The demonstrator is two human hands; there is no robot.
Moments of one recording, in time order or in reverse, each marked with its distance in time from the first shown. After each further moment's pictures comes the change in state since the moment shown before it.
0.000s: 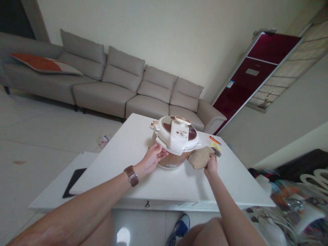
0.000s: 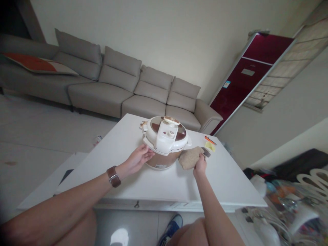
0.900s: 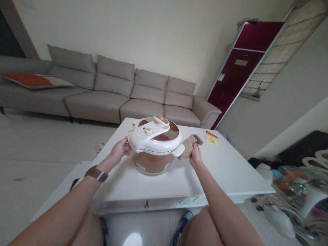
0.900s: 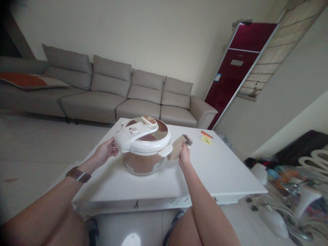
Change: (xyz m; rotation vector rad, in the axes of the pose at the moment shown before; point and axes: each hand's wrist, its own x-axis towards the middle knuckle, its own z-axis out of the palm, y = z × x) left_hand 0.006 0.077 -0.068 0.375 0.274 0.111; right_hand -0.043 -0.009 0.052 0.217 -0.228 0.091
